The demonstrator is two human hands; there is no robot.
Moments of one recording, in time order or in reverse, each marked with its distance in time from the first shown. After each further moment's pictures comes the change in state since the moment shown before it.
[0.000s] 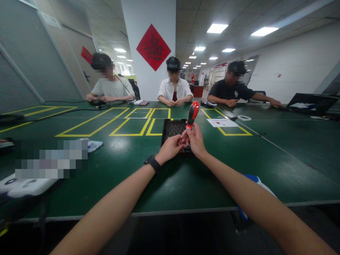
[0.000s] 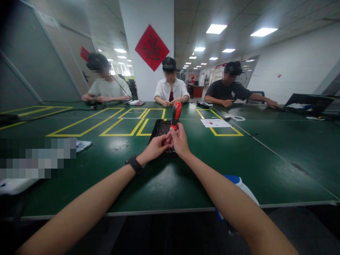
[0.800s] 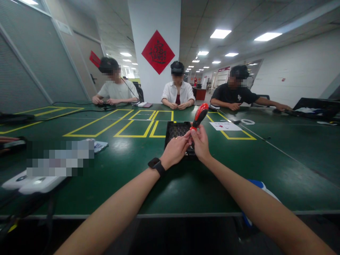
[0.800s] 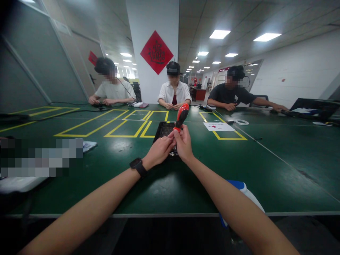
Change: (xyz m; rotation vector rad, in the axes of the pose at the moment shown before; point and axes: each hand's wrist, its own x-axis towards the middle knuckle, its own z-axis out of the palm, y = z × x) left_hand -0.006 0.026 -0.011 0.450 0.067 0.199; right_hand -0.002 -0.018 0.011 0.023 0.054 -0.066
